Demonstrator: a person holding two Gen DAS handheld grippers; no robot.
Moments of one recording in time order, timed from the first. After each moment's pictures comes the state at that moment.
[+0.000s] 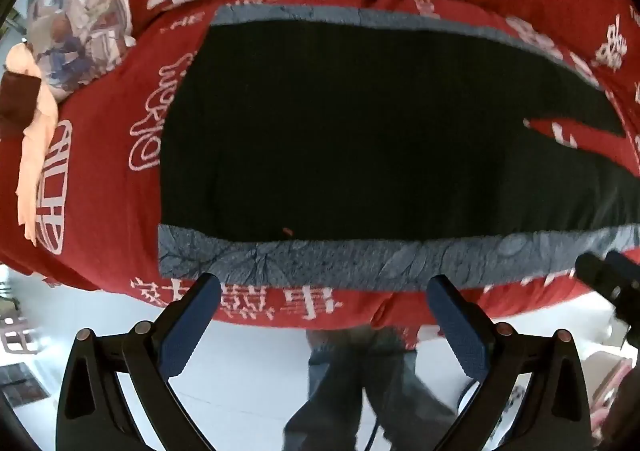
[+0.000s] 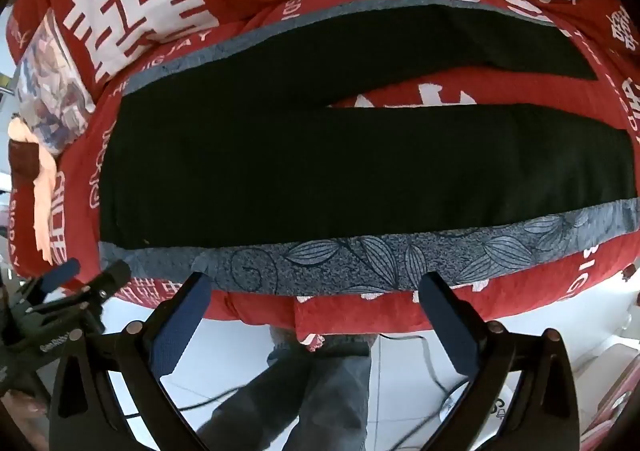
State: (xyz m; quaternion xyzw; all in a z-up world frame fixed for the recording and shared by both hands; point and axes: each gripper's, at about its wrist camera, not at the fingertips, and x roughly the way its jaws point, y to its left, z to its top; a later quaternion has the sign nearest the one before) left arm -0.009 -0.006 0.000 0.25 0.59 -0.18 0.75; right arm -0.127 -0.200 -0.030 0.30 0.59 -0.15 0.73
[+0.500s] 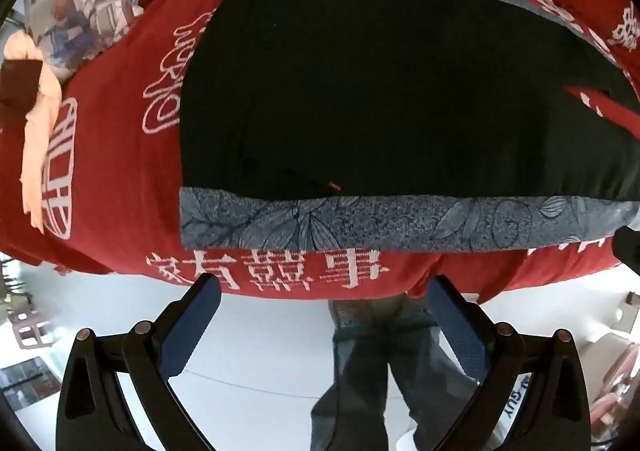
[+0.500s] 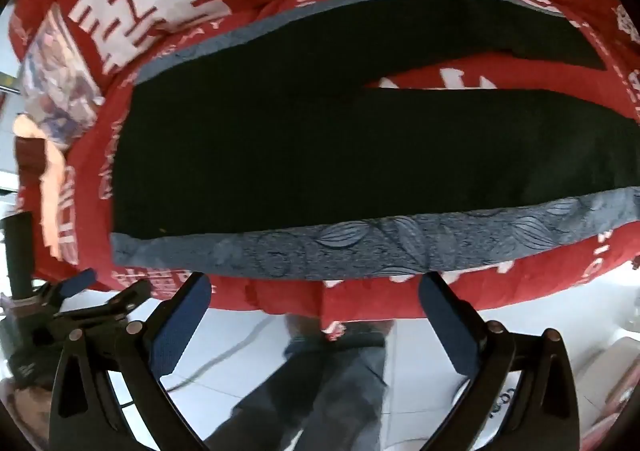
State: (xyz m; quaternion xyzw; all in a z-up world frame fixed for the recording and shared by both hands) left arm 0.000 0.043 -0.033 0.24 0.65 -0.20 0.69; right arm -0.119 -0.187 -0.024 0.31 0.60 -0.16 0.72
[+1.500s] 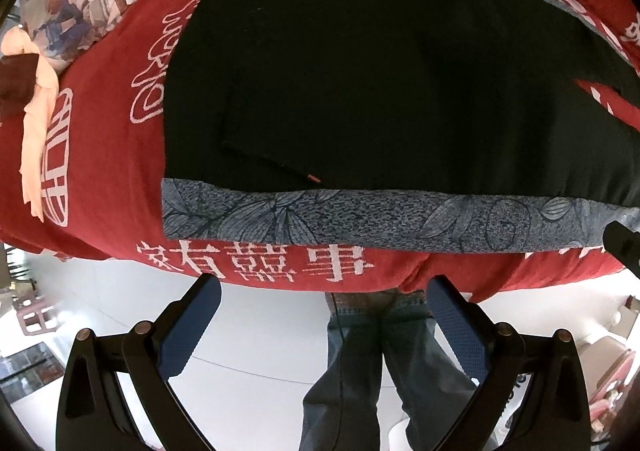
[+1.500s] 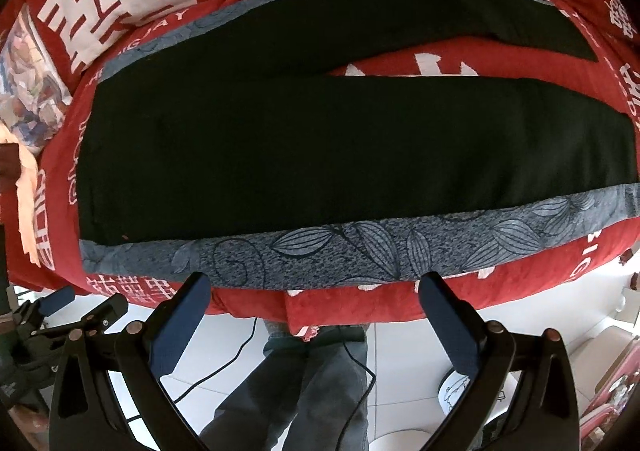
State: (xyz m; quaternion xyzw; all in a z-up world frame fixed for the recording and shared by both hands) left arm -0.003 0.014 -0.044 0.25 0.67 -0.17 0.67; right arm -0.120 -0.209 -0.049 0.30 0.62 -0.18 0.70
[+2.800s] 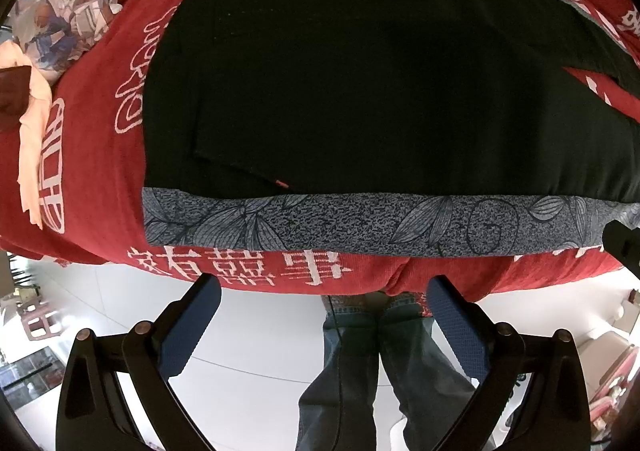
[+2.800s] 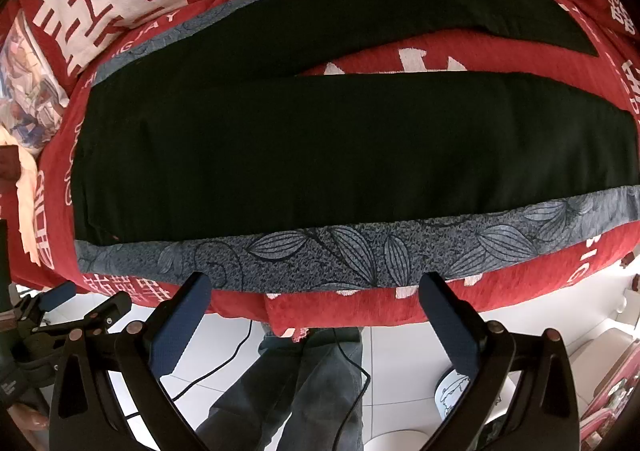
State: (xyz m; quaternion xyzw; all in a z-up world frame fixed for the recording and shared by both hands) left arm -0.011 -0.012 -0.050 0.27 0.67 -0.17 0.67; right arm -0.127 -0.222 -0.056 0.30 0.63 -0.18 0.70
